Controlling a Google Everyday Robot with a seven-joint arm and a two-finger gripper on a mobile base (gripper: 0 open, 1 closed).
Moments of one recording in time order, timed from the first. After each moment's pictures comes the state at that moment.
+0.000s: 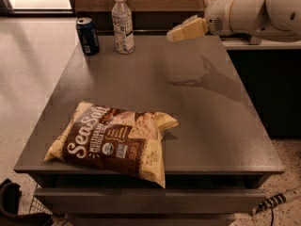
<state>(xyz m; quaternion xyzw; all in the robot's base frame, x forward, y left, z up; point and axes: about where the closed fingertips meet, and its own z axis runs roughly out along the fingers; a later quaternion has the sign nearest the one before) 0.716 -0.115 0.982 -0.40 0.70 0.16 0.57</state>
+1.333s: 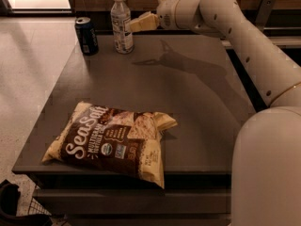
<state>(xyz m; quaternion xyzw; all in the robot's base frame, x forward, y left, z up) 0.827 0.007 0.954 -0.40 0.66 0.24 0.59</state>
